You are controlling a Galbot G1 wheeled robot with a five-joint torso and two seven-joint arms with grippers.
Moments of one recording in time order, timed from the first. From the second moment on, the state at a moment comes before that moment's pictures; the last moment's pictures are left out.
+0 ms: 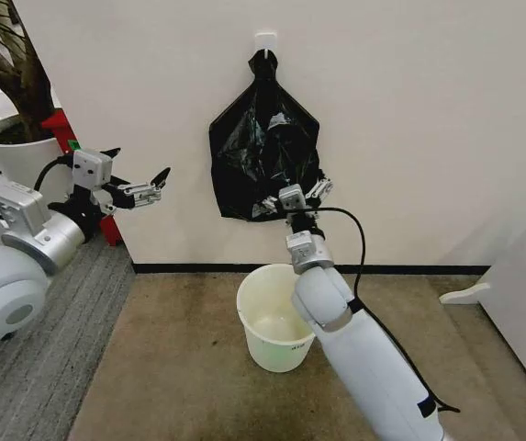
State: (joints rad) left arm 1.15 -0.40 -0.64 -2.28 -1.02 0.28 -0.25; right arm -0.79 1.39 0.00 1.83 -0.31 -0.29 0.35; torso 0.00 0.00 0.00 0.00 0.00
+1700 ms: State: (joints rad) left arm 1.19 -0.41 -0.64 -2.30 -1.02 0.28 -0.24; right arm -0.74 1.47 0.06 1.73 -0.30 -0.21 0.38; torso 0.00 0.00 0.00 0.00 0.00
